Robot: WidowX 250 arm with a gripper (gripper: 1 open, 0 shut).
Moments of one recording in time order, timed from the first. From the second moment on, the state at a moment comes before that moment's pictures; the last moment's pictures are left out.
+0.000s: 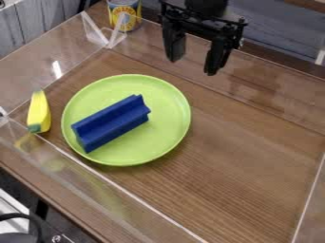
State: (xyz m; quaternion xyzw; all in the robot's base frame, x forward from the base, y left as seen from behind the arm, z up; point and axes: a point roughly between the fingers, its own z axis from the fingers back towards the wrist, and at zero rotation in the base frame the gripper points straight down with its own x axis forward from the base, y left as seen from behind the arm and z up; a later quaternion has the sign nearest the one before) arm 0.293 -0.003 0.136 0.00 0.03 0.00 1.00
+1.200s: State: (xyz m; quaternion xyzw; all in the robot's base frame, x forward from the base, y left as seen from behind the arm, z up) arm 0.226 0.118 0.151 -0.01 -0.01 0.13 0.99
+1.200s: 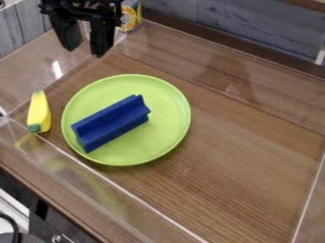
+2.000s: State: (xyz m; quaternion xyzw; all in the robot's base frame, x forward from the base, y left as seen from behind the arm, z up) arm 0.226 0.127 0.142 -0.01 0.01 0.15 0.99
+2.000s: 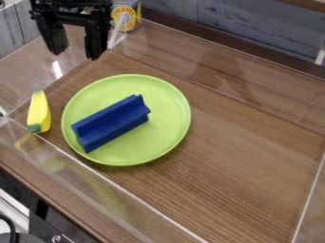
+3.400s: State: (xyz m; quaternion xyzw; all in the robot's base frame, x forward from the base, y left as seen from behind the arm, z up) arm 0.175 0.188 0.070 -0.05 0.01 0.21 0.98
